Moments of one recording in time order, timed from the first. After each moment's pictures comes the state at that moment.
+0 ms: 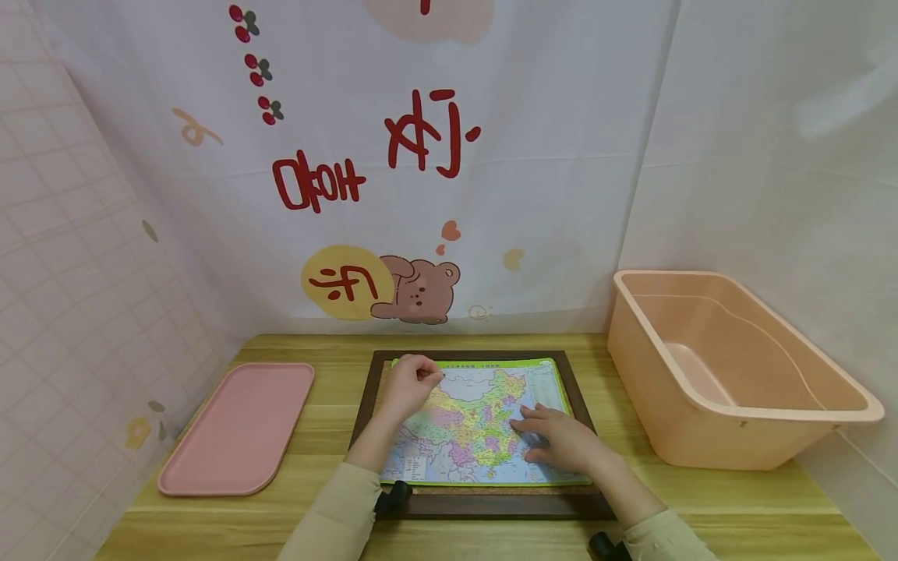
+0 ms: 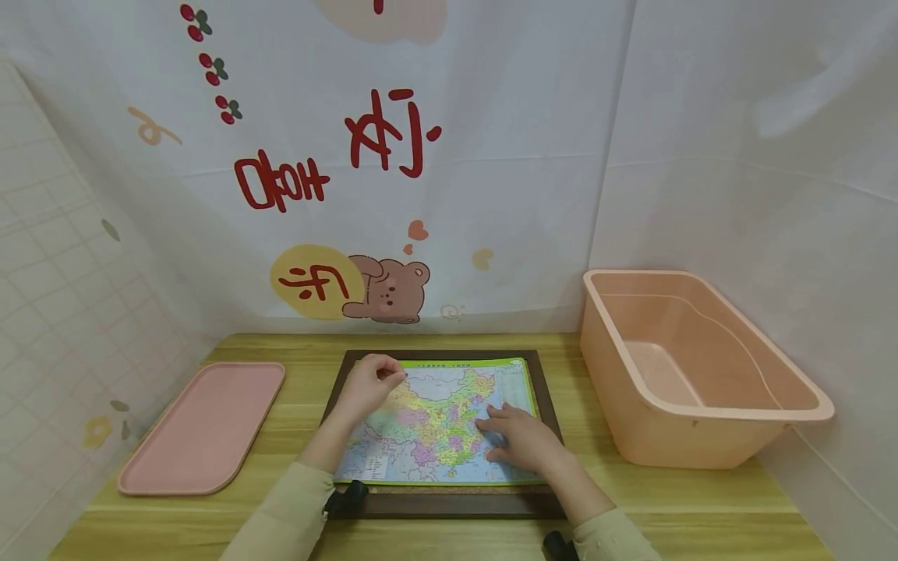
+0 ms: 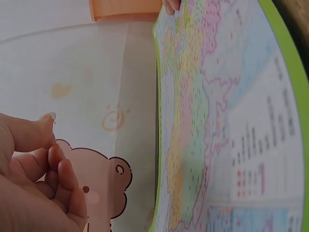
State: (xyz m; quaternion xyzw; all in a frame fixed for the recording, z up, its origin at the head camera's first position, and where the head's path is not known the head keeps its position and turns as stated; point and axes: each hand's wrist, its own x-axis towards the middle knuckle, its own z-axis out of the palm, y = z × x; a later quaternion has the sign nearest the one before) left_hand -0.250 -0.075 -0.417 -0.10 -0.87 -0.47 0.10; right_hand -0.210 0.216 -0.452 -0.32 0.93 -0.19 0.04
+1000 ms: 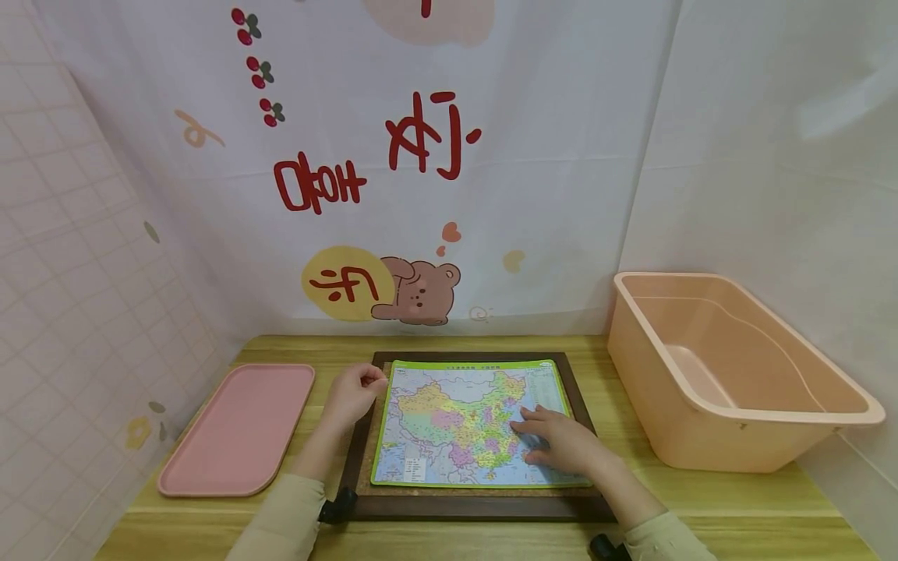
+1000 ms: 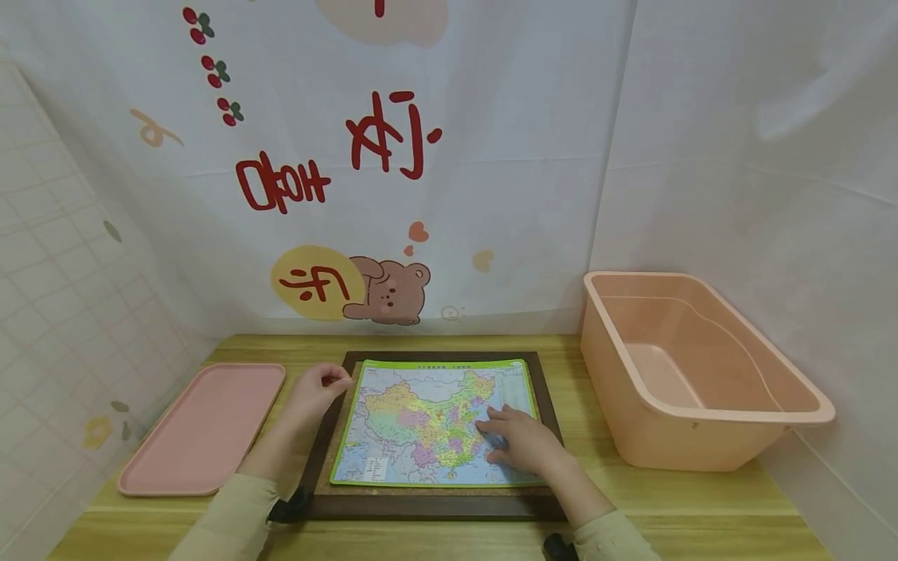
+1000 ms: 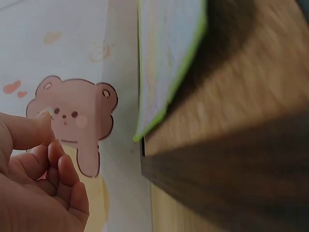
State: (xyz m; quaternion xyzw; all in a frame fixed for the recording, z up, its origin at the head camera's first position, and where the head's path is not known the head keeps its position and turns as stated) left_hand -0.249 -0.152 -0.427 -0.04 -0.89 -0.45 0.10; right_hand -0.210 0.217 -0.454 -0.32 0.93 -0.19 0.04
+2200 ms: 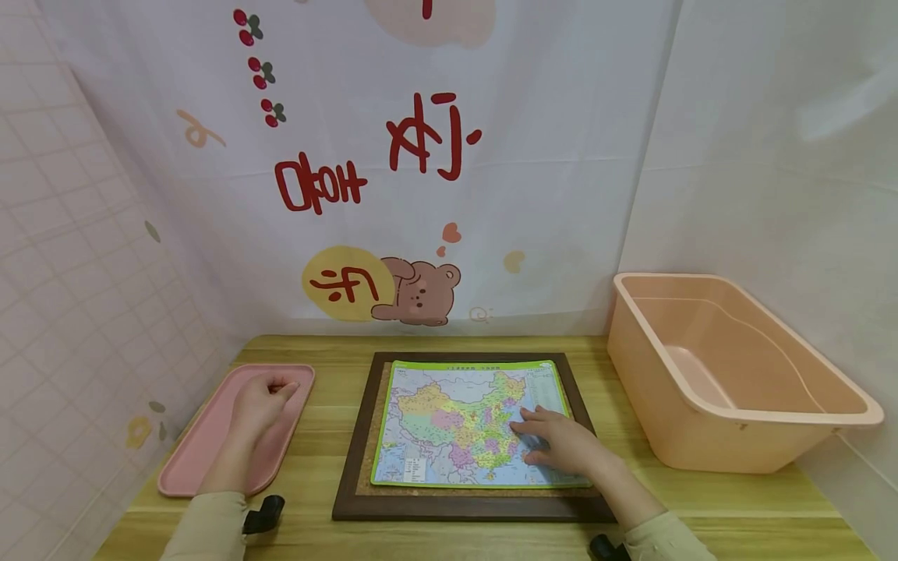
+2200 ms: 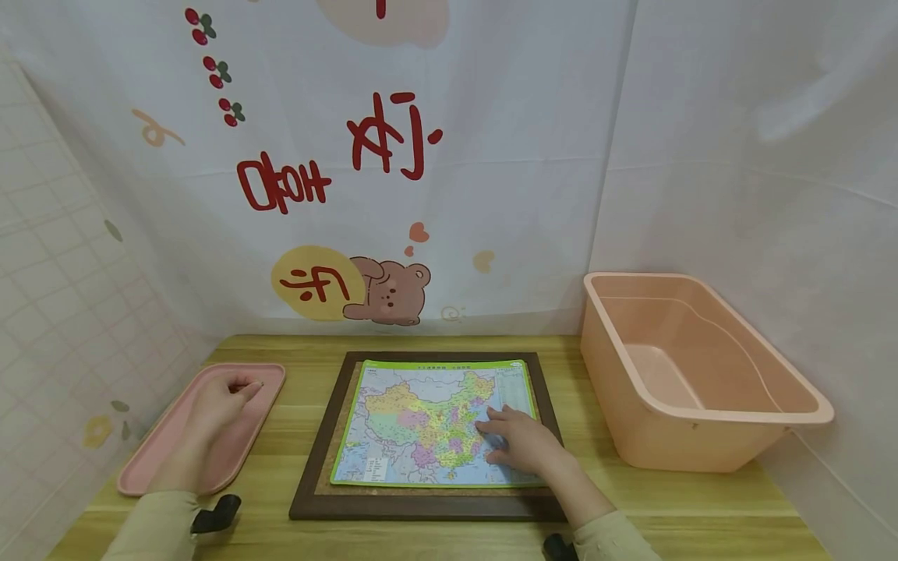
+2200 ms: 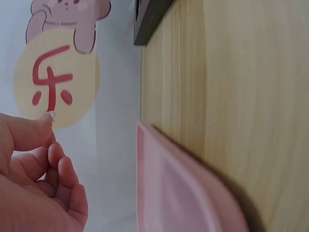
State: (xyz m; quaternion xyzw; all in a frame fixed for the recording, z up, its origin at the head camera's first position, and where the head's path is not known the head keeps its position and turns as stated) left_hand -0.228 -0.275 -0.420 0.04 -0.92 -0.36 0.11; right_hand -0.210 0.218 -0.454 -0.31 0.93 -0.19 0.04
